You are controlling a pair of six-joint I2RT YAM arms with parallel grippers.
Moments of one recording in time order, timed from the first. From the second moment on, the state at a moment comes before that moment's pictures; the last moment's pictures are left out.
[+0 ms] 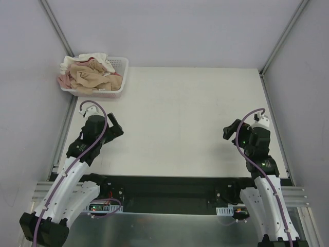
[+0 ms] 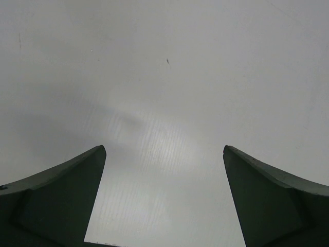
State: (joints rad) left arm -0.28 0.70 0.66 -0.64 -0.23 -0.63; right arm 0.07 0.52 0.50 -0.44 0.02 0.44
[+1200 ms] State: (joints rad) left arm 0.08 1.84 1.65 -0.57 -0.36 -0.52; right arm 0.07 0.59 0.49 -0.42 -0.06 0.44
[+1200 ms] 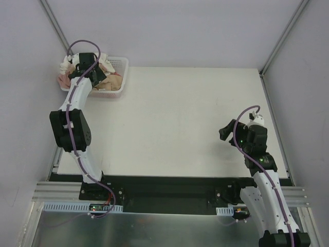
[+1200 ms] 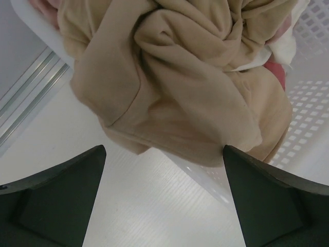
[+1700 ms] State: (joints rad) left arm 0.08 2.05 1.90 -0.58 -0.35 -0.46; right arm 0.07 0.65 0.49 -0.39 -0.08 0.44
